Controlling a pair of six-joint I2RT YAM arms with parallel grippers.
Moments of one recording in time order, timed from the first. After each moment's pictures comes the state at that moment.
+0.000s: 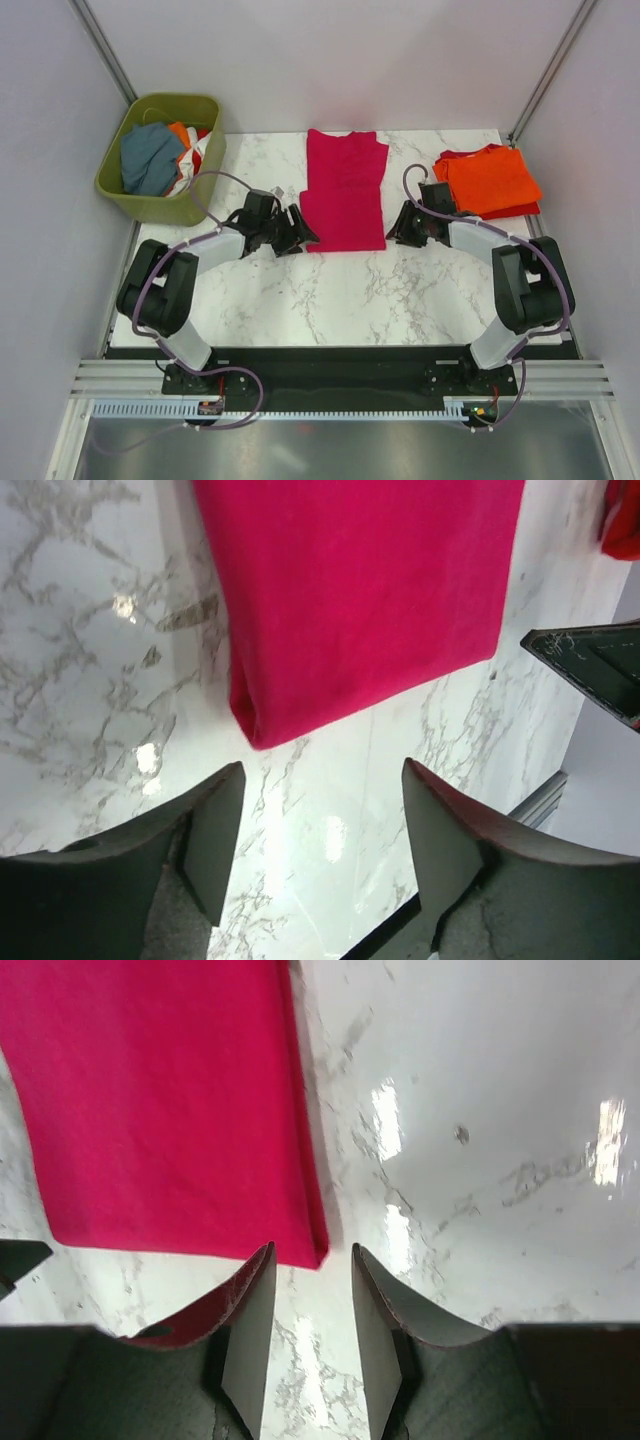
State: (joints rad) left arm -0.38 1.67 0.91 -0.03 0.38 -0.76; right arm 0.22 1.66 0.96 -0.18 -0.24 0.59
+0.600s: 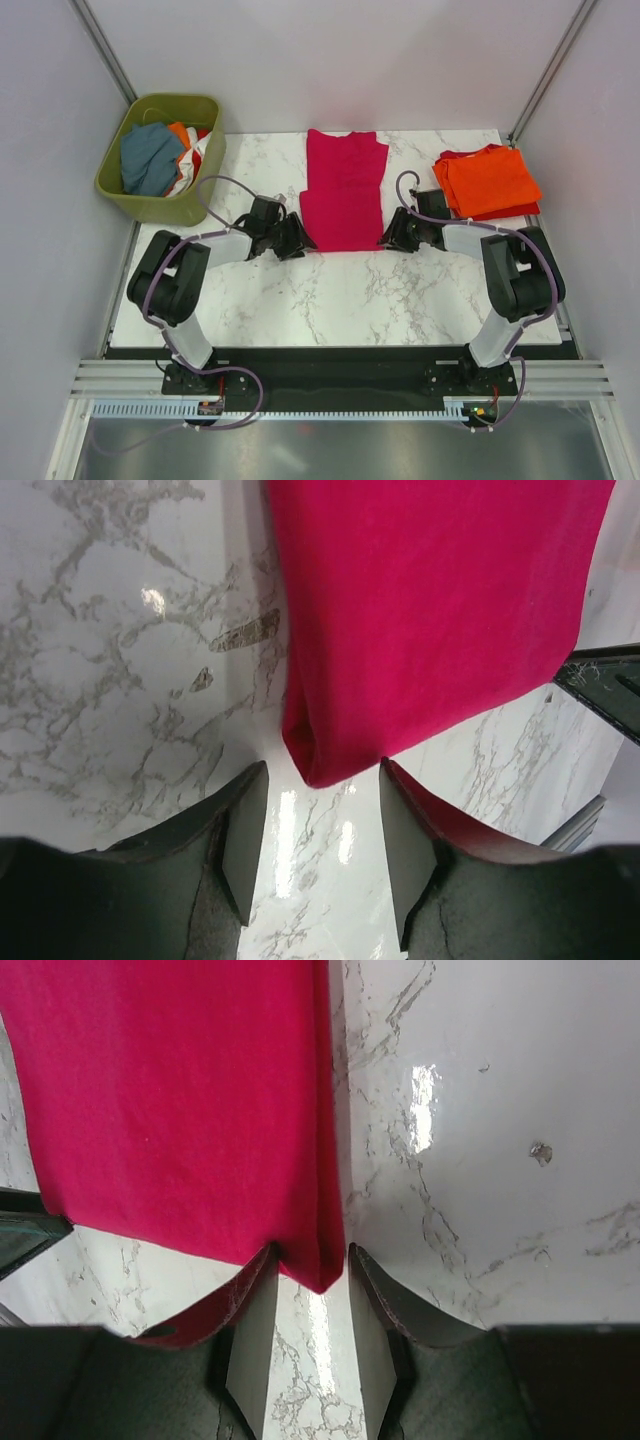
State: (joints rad) left arm -0.41 1.74 0.87 0.03 0.31 -0.76; right arm 0.23 1.74 0.89 -0.04 -0.36 0.58
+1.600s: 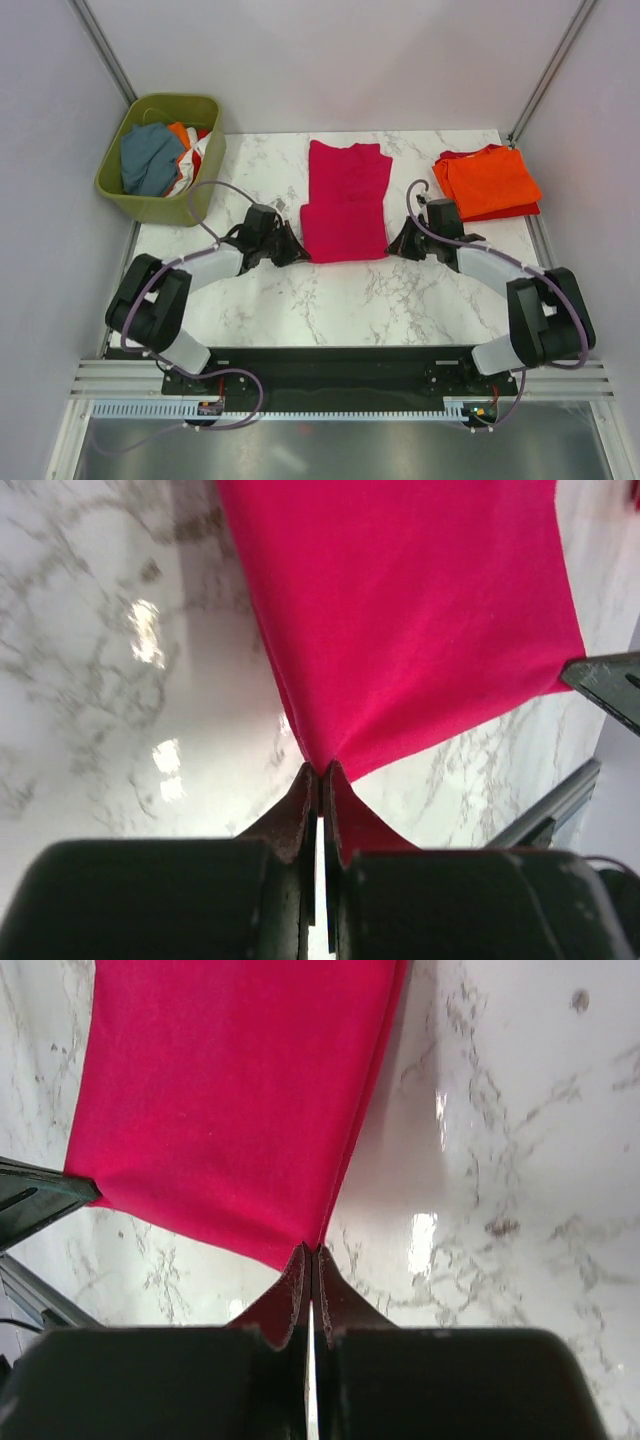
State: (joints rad) left arm -0.44 1.58 0.76 0.03 0.31 -0.76; right arm 0.25 1.48 0.74 -0.06 -0.37 0.58
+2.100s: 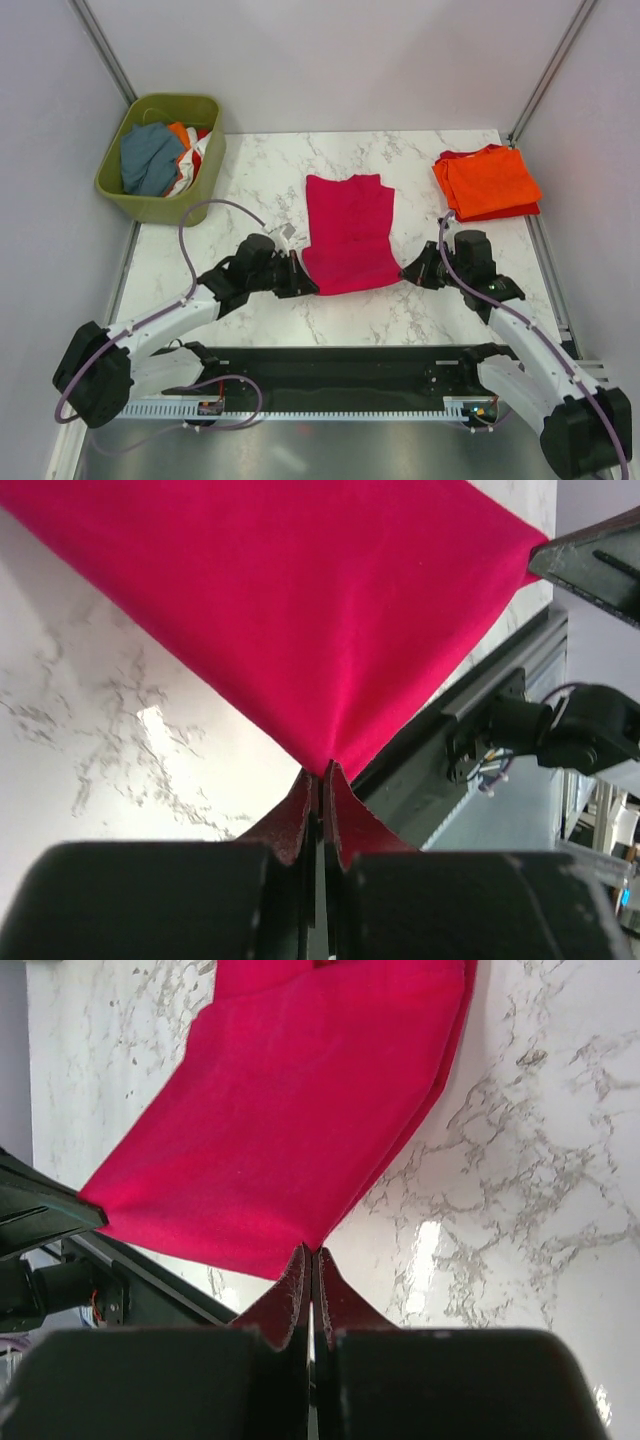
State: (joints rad) left arm -0.67 1.11 0.58 -0.11 0.32 -0.76; right arm 0.25 0.89 0.52 -0.30 -0.40 0.56
